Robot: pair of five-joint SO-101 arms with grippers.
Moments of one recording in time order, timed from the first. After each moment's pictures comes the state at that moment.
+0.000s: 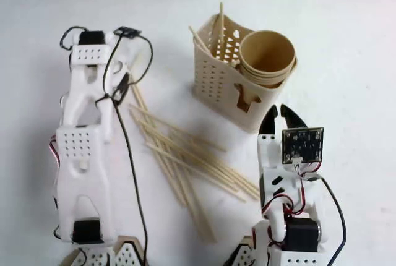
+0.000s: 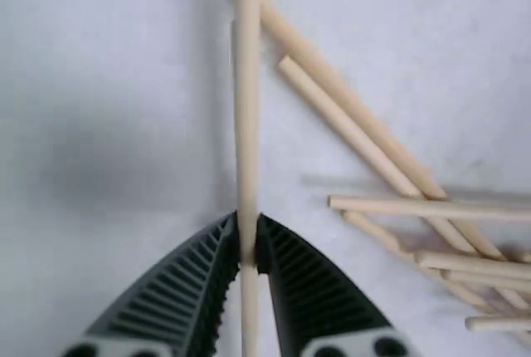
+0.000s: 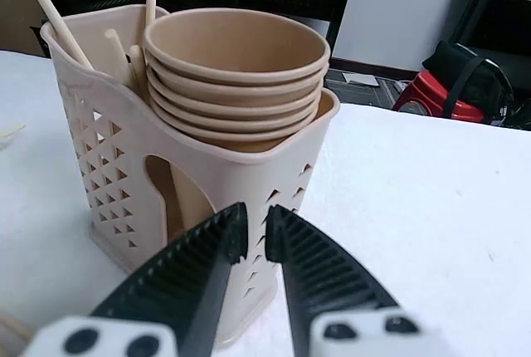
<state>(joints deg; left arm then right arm) -9.1 56.1 -52.4 101.6 -21.4 -1.7 -102.5 79.4 44.3 10.5</state>
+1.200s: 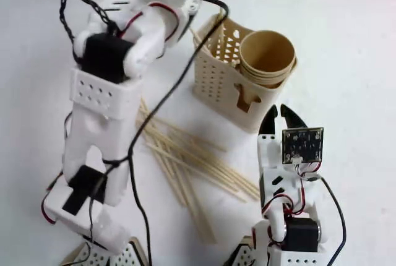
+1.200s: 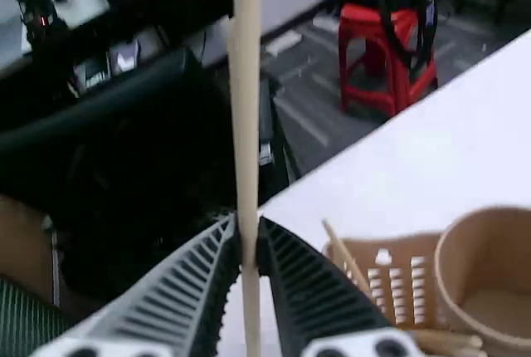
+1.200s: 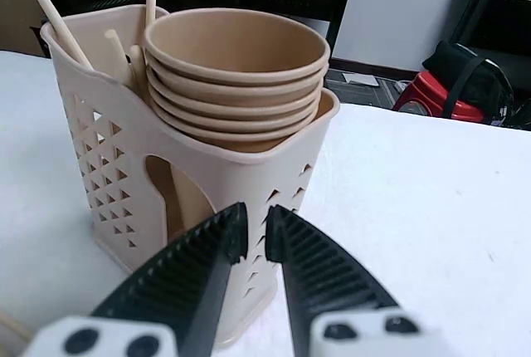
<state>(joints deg) 18.3 7.4 -51.1 72.5 -16.9 -1.7 -102.5 79.4 44.3 10.5</state>
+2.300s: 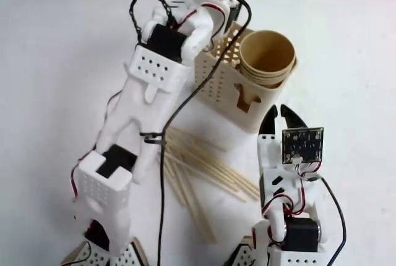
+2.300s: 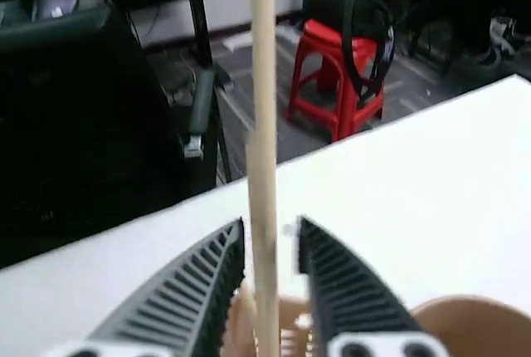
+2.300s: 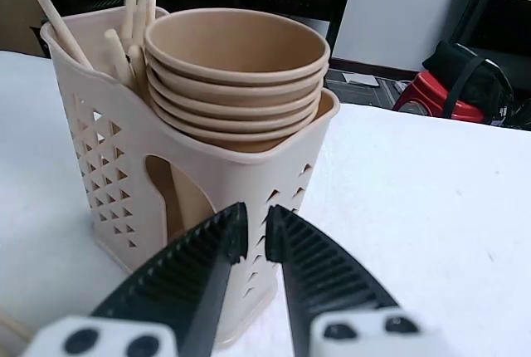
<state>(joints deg) 22.5 25.7 -51.1 56.9 0.1 -1.7 -102.5 79.4 44.3 10.5</state>
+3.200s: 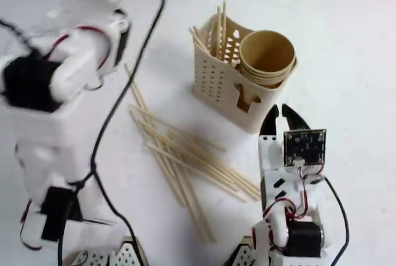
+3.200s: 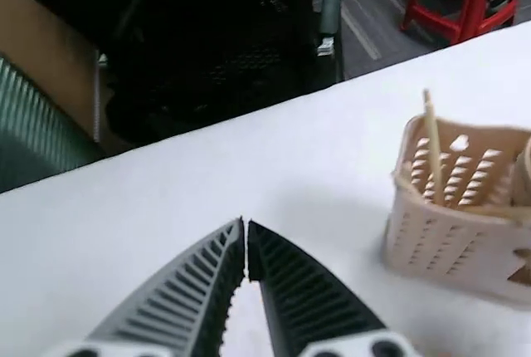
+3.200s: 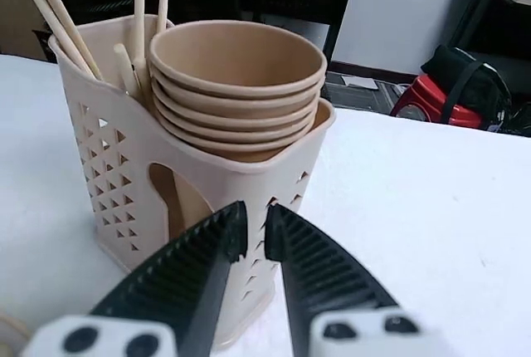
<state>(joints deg) 3.9 -4.1 -51.1 97.6 -10.9 -1.7 -102.5 75.5 47.4 10.5</state>
